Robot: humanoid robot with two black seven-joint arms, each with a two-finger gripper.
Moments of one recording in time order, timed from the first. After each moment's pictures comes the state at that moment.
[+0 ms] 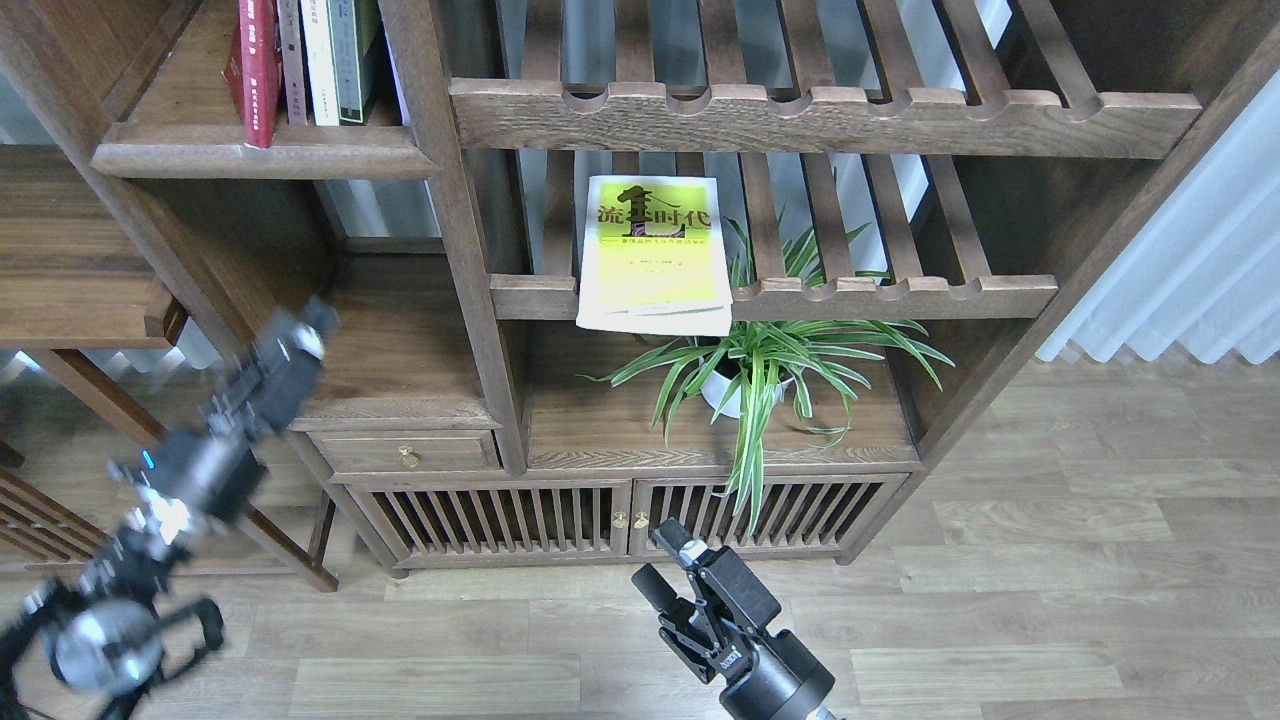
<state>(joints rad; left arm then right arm) 0.12 0.20 -1.28 -1.27 0.41 -0.49 -0.17 -0.28 0.02 0.96 1.35 0.22 0.58 -0.26</state>
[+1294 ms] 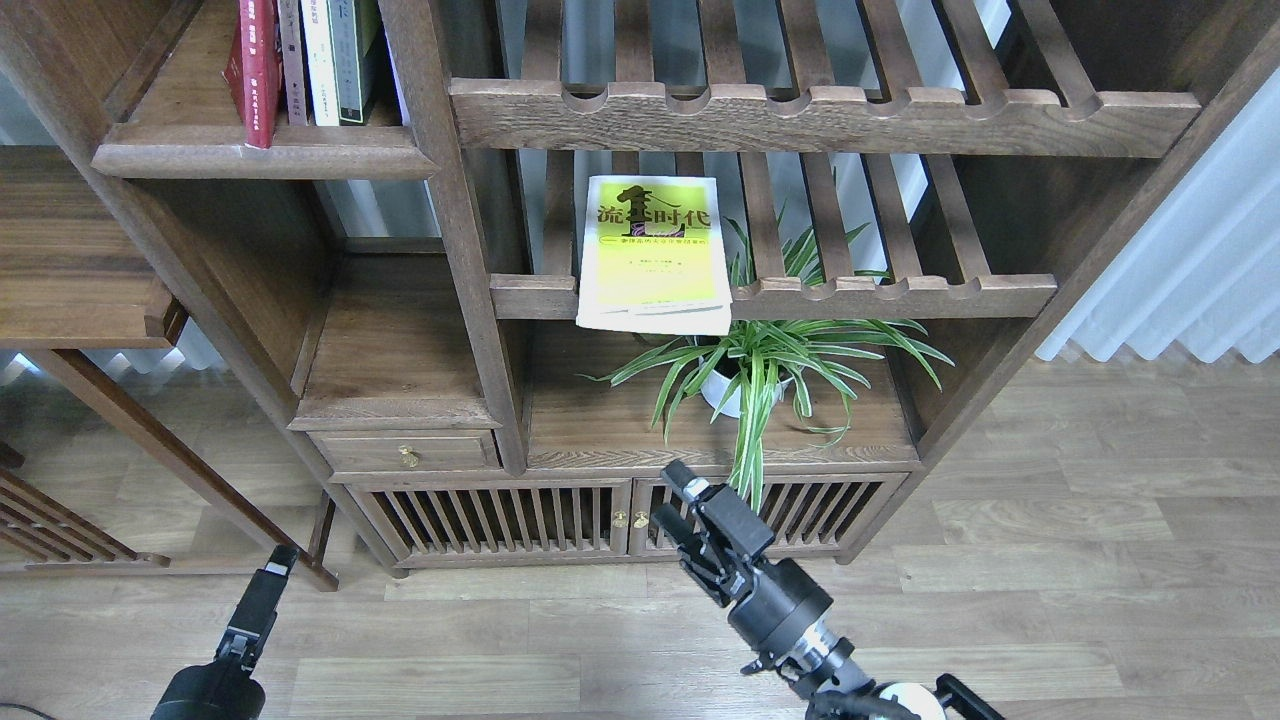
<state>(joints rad) 0.25 0.13 -1.27 -0.99 0.13 -0.49 -0.18 -0.01 0.02 1.02 1.11 0.21 0.58 -0.19</state>
